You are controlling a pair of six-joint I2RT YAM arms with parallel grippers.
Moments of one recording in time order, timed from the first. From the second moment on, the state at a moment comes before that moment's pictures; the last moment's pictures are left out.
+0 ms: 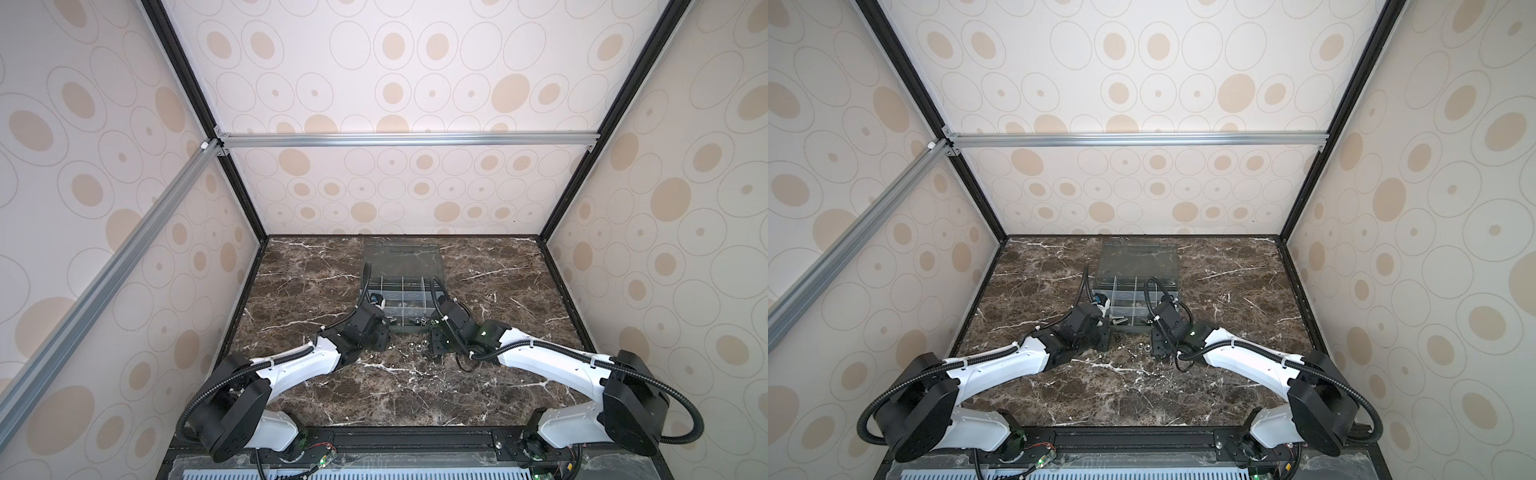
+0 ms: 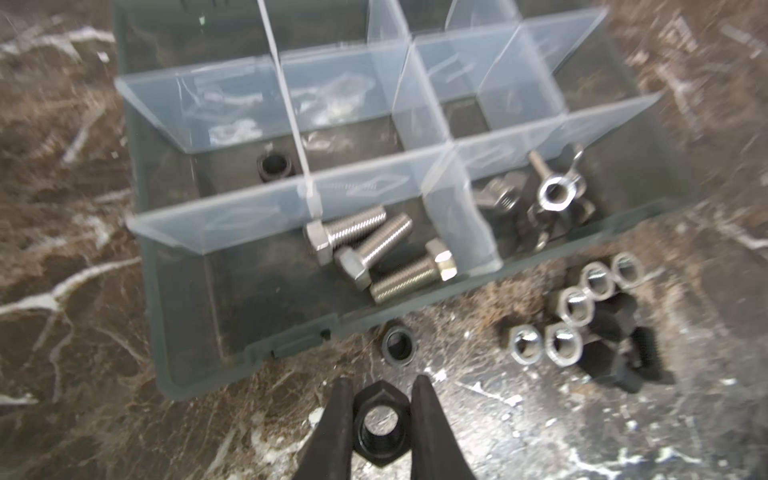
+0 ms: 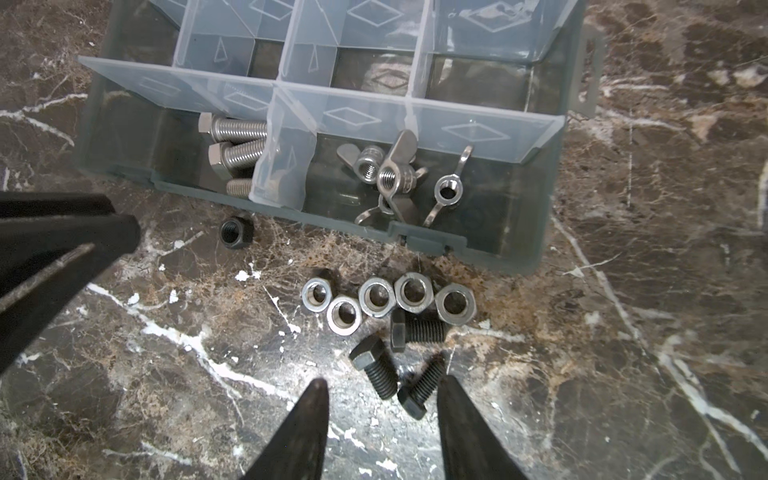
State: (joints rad) left arm -0.71 1.37 0.71 -0.13 -0.15 -0.36; right arm 0.83 1.37 0.87 -0.50 0.19 0.64
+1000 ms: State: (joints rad) left arm -0.45 1.72 1.04 -0.11 -0.09 -0.25; right arm 0.83 1.37 0.87 -0.50 0.20 0.64
